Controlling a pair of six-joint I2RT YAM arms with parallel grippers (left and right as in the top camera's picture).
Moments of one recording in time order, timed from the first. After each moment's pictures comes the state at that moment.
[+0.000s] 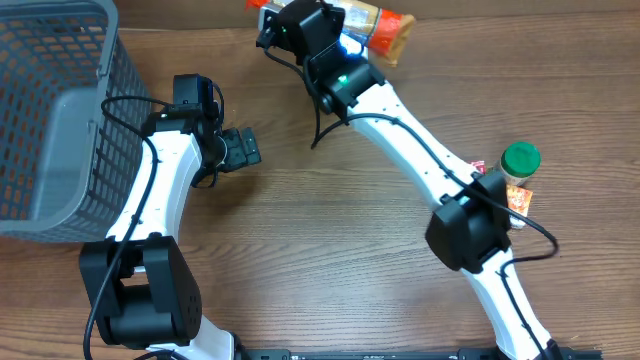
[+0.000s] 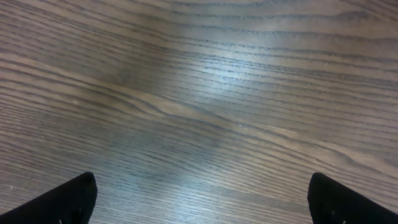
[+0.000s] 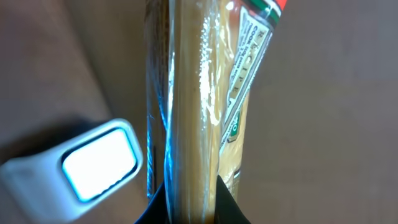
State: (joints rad) left arm 0.05 1.75 1.33 -0.90 0.02 -0.28; right arm 0.66 2.42 2.39 -0.39 0.56 -1.05
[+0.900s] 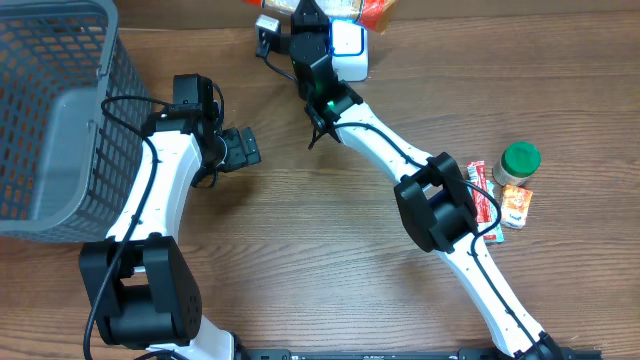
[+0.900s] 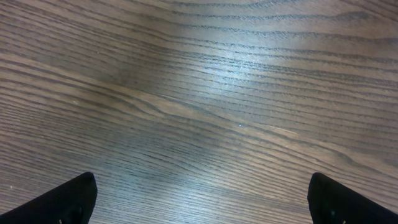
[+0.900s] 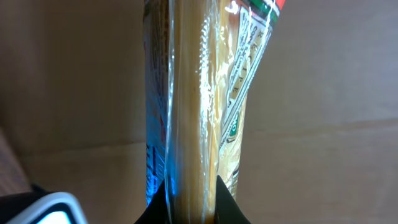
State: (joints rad) left arm 0.05 1.75 1.33 -0.90 0.02 -0.28; right arm 0.64 2.73 2.39 0.36 0.58 -1.42
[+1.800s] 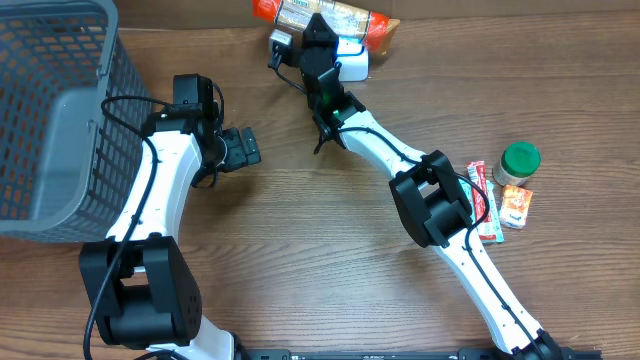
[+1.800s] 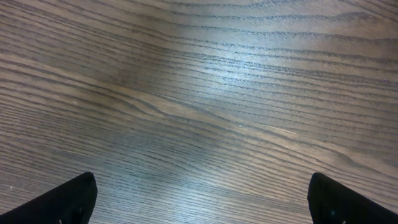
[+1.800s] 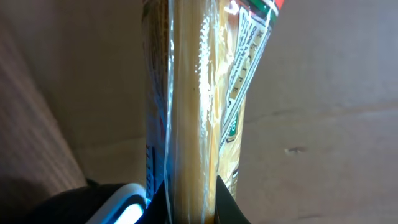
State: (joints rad) left arm 0.05 1.75 1.33 -0.89 0.02 -0.28; right arm 0.61 2.83 2.39 0.43 0.57 -1.32
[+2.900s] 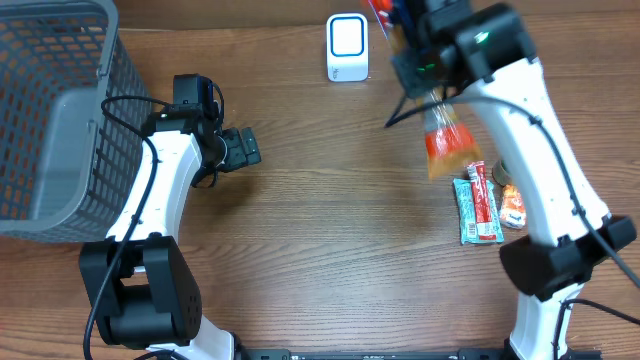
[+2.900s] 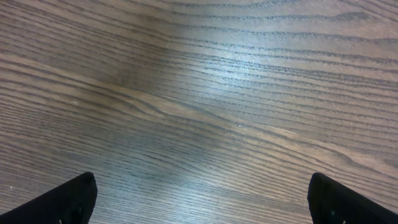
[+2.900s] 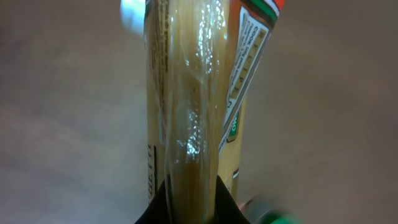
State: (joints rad) left arm 0.05 1.75 1.33 -0.89 0.02 -0.28; right arm 0.40 2.06 2.38 -1.46 0.12 -0.02
